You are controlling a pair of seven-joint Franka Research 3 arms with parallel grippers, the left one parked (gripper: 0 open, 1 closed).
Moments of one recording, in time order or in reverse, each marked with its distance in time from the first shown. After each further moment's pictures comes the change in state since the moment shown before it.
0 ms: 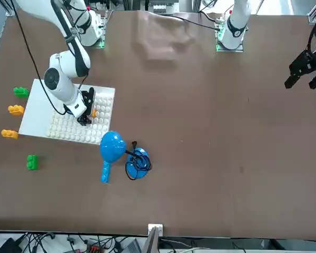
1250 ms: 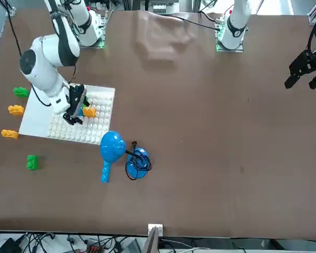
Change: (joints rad) arm -0.014 -0.174 -0.006 0.188 0.195 -0.200 0.195
